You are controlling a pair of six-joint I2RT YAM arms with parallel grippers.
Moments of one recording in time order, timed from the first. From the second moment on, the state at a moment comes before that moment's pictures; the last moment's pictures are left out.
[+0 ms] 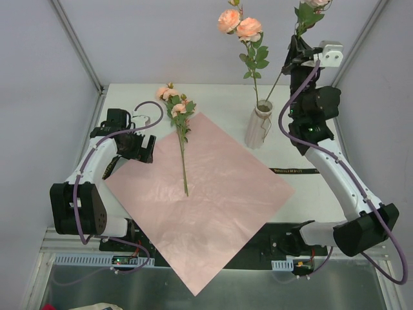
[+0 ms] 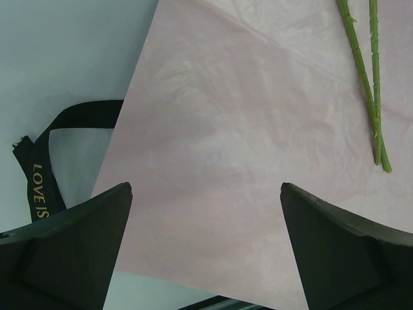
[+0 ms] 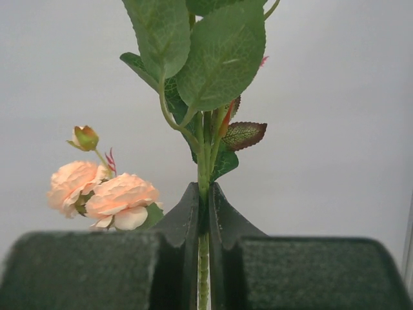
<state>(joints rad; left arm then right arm) 0.01 1.39 1.05 -0.78 0.29 0.26 0.44 1.29 1.35 0.58 0.33 -0.12</state>
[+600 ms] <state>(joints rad) 0.02 1.39 1.05 -0.78 0.31 0.26 0.39 1.43 1.24 0.61 0.38 -0.07</state>
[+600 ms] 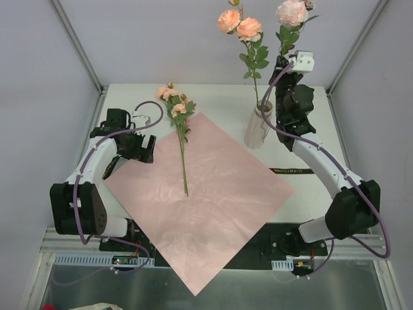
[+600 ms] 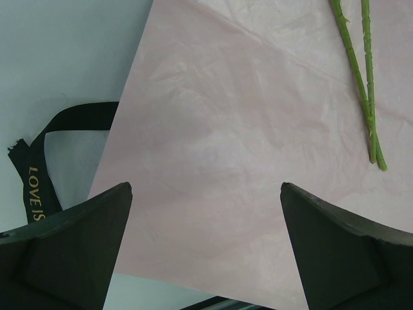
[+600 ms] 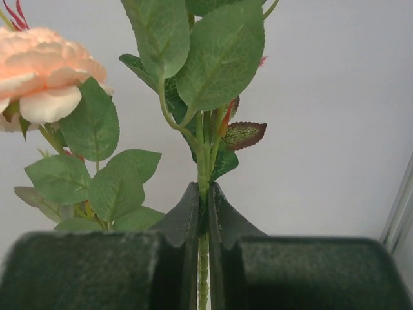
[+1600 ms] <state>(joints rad) 0.08 1.39 1.10 -0.81 0.31 0.27 0.84 1.65 1.46 0.06 0.31 0.08</state>
